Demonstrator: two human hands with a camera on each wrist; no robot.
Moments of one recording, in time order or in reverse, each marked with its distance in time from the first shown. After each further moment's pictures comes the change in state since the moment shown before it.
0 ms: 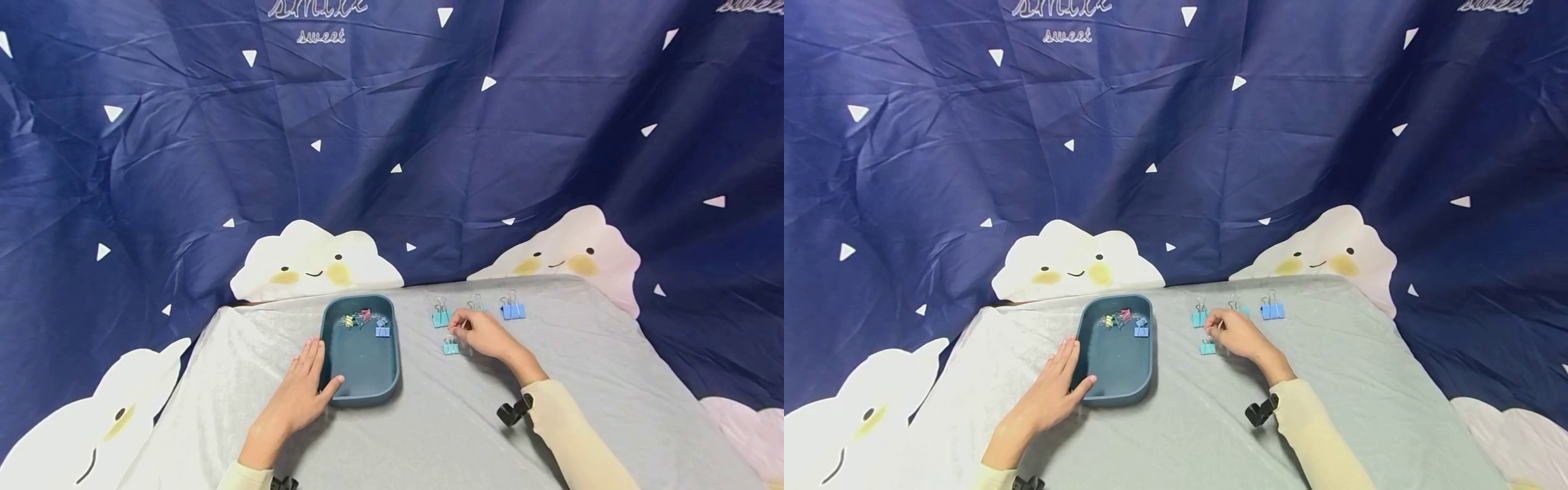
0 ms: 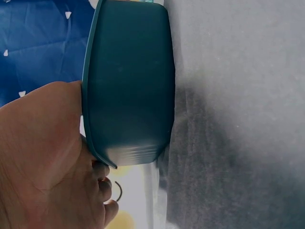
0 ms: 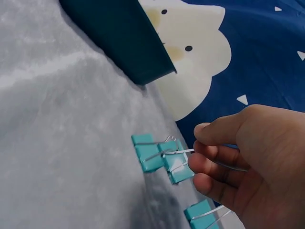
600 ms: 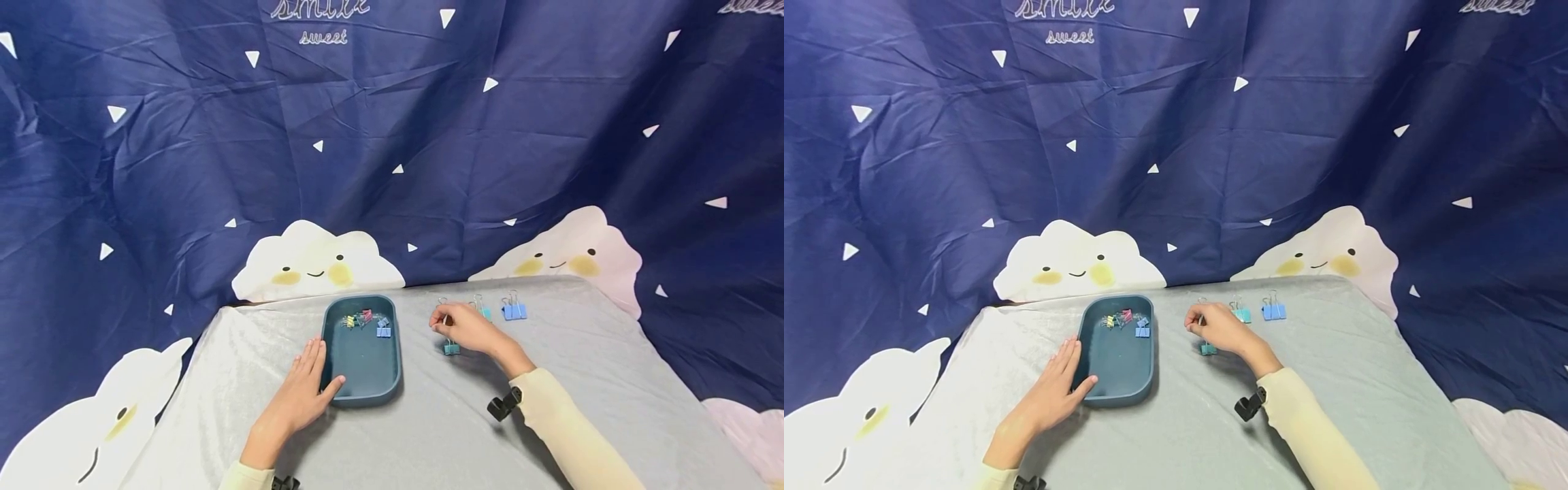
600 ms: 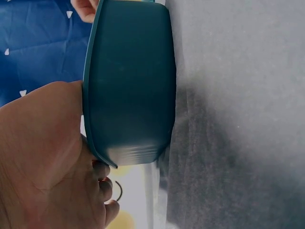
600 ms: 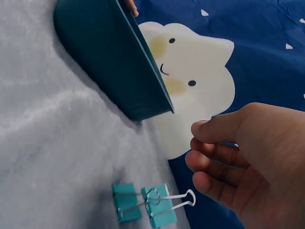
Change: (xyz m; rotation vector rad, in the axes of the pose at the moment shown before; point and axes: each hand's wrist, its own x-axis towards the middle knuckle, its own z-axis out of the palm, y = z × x) left_hand 0.000 0.000 0.000 -0.027 0.030 0.020; right_hand 0.022 -0.045 -0.001 -0.073 -0.055 -0.133
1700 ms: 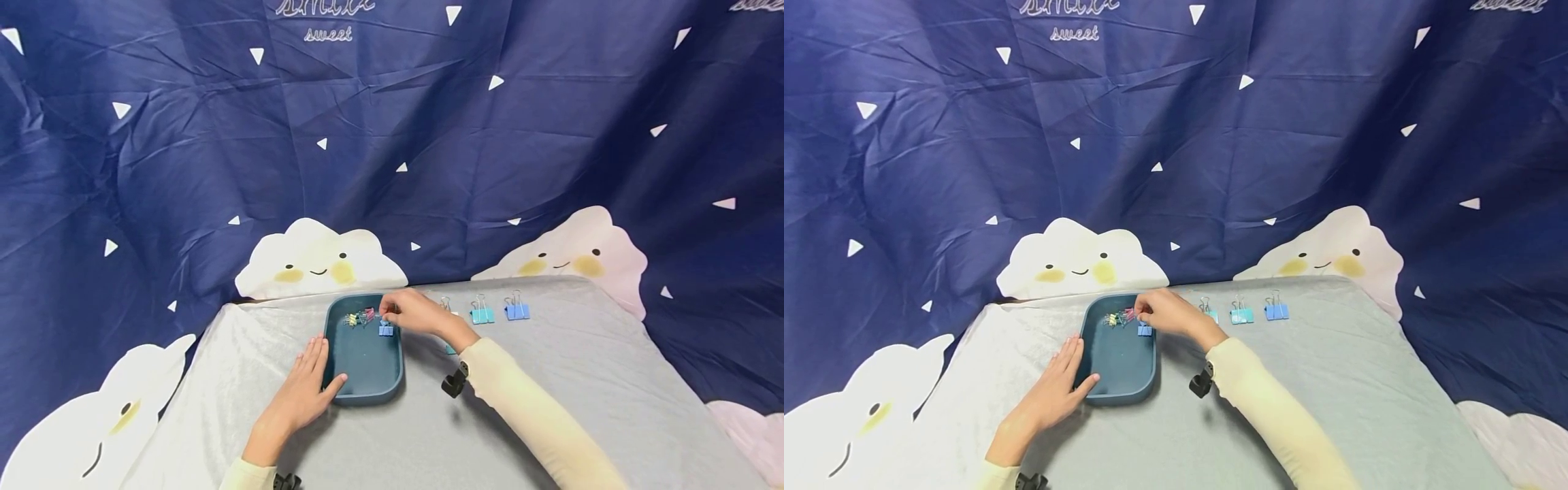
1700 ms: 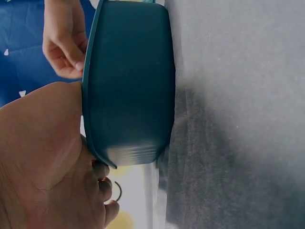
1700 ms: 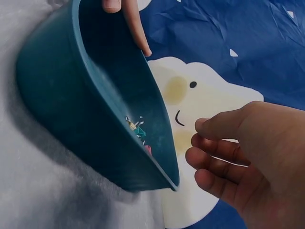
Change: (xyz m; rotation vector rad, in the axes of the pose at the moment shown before) left_hand 0.000 0.002 -0.002 0.015 -0.044 -0.038; right_hand 0.077 -0.067 0.029 -0.071 -0.128 -0.143
